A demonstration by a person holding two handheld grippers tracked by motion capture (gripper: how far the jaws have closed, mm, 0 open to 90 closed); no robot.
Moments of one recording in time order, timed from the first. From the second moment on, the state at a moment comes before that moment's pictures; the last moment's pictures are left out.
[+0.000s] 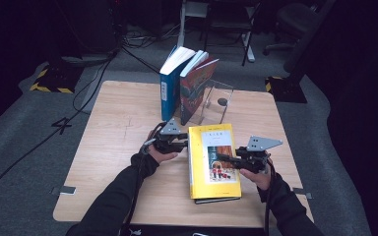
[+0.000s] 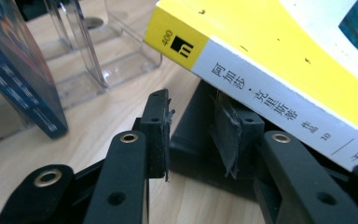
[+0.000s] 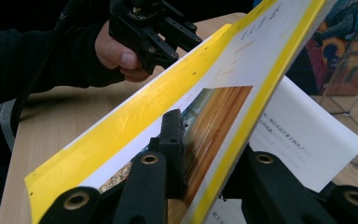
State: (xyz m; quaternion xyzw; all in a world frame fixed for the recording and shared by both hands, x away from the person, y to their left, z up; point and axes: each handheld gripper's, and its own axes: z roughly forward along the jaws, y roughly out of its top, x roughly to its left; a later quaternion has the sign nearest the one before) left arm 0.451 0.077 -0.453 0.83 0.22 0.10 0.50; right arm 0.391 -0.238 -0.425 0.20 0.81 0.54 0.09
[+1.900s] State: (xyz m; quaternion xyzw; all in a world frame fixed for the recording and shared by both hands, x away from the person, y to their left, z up) left arm 0.407 0.072 -0.347 0.80 0.14 0.16 0.56; right arm 0.352 -0.230 -0.382 0.10 0.78 0.58 0.21
